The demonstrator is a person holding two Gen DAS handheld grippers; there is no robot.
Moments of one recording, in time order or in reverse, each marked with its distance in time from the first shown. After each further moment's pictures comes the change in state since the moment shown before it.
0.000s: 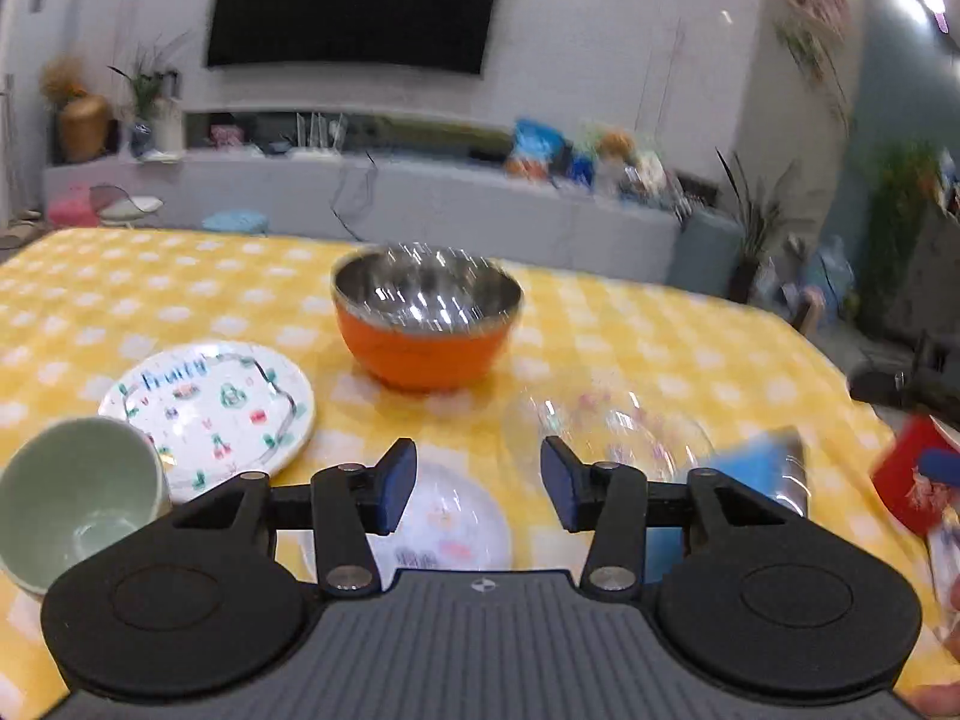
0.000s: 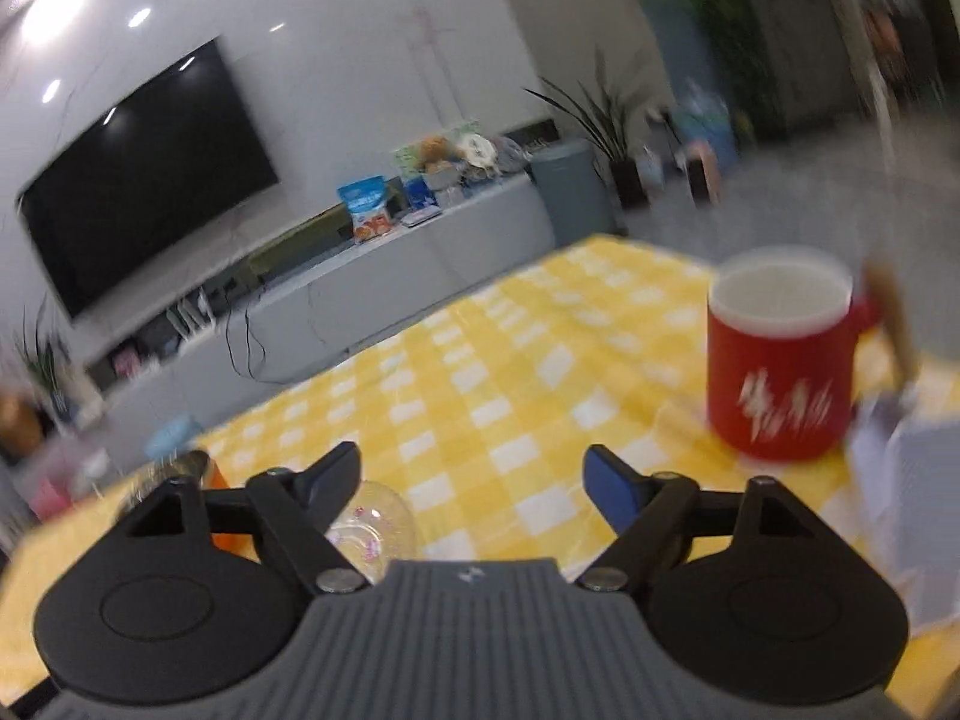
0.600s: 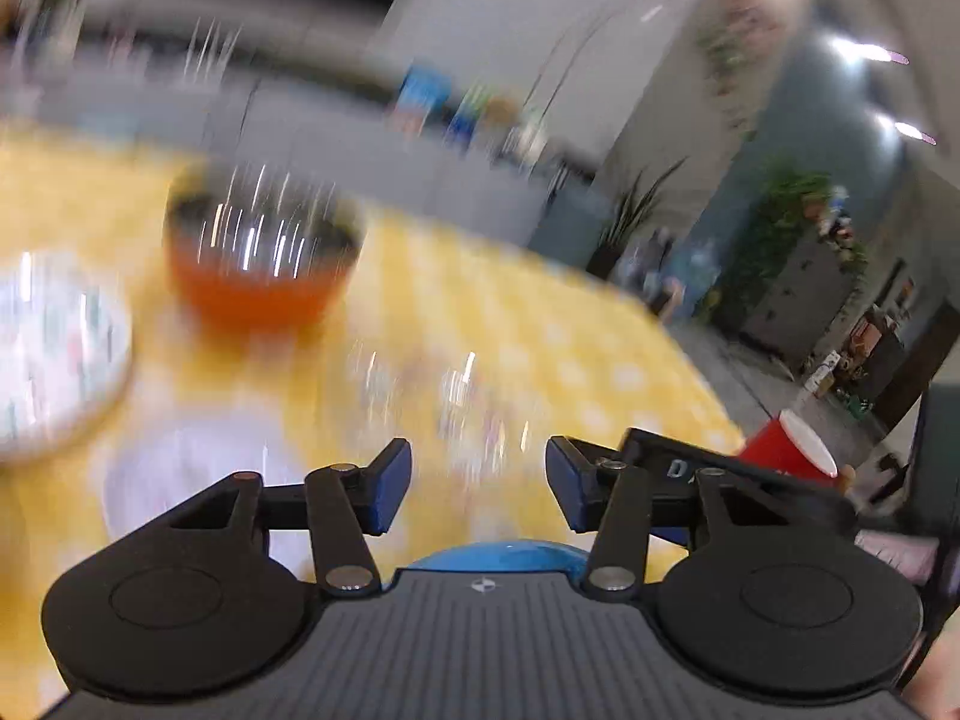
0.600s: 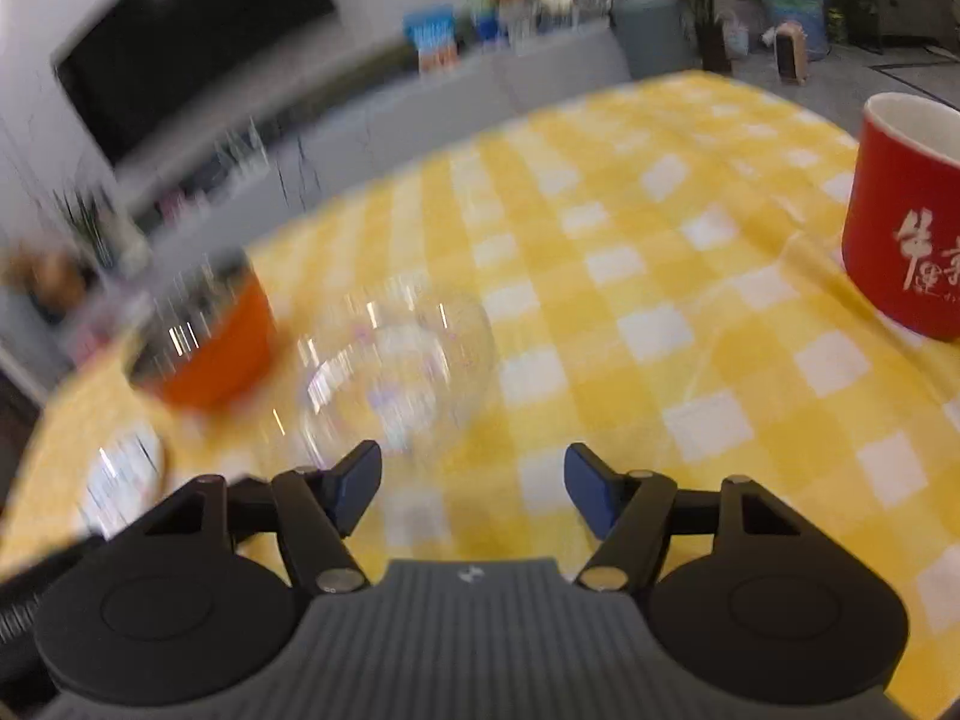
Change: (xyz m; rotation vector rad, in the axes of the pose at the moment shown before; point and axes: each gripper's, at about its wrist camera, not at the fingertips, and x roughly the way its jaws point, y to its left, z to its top) left arm 0.016 -0.012 0.011 -0.053 -0.017 -0.324; right arm 0.049 0.012 -0.035 0.044 0.191 0.134
